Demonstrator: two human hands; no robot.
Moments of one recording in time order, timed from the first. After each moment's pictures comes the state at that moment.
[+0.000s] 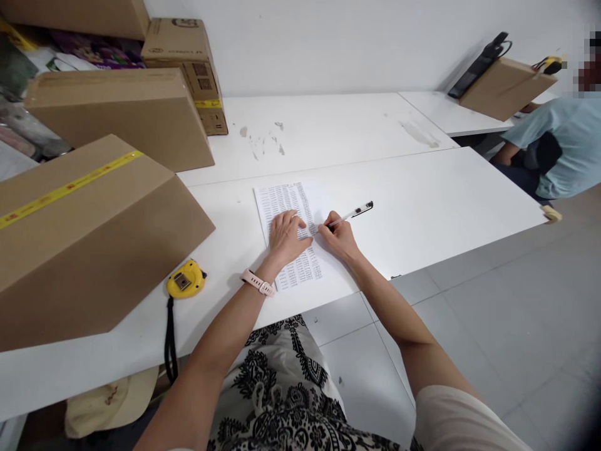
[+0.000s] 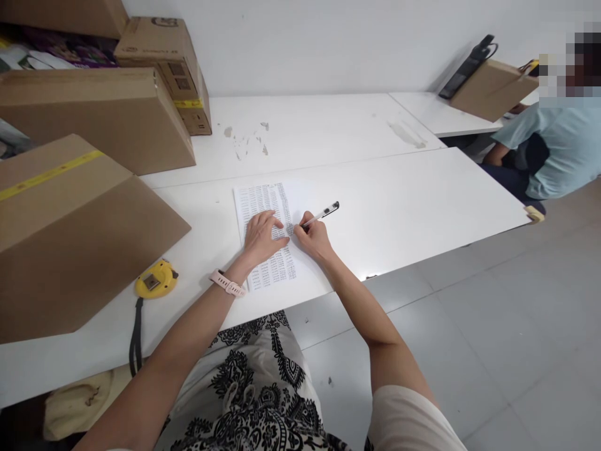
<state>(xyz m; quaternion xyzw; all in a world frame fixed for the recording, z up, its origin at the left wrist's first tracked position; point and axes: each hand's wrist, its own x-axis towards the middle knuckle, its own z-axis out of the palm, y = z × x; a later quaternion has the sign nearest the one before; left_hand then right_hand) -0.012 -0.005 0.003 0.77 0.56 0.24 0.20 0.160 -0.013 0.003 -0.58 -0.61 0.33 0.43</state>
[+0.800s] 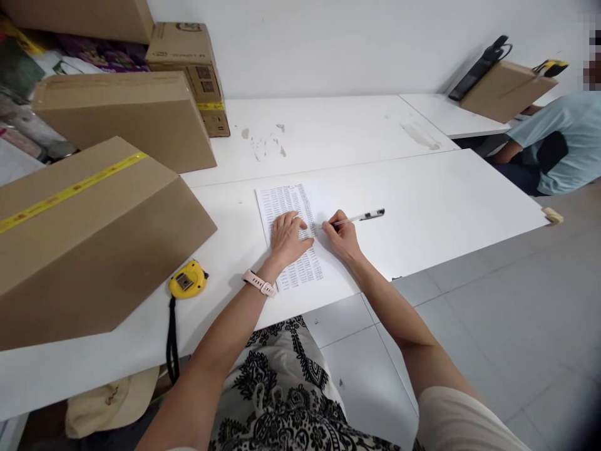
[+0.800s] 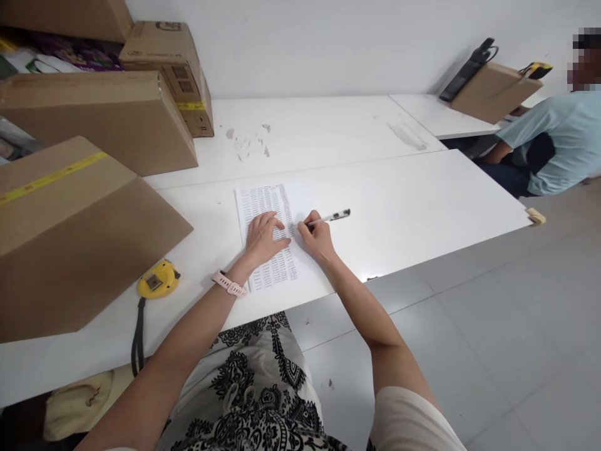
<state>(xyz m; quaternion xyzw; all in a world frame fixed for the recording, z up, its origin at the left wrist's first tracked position) -0.013 -0.006 0.004 0.77 0.56 0.24 0.21 0.163 -0.009 -0.006 -0.57 -0.60 0.30 0.47</state>
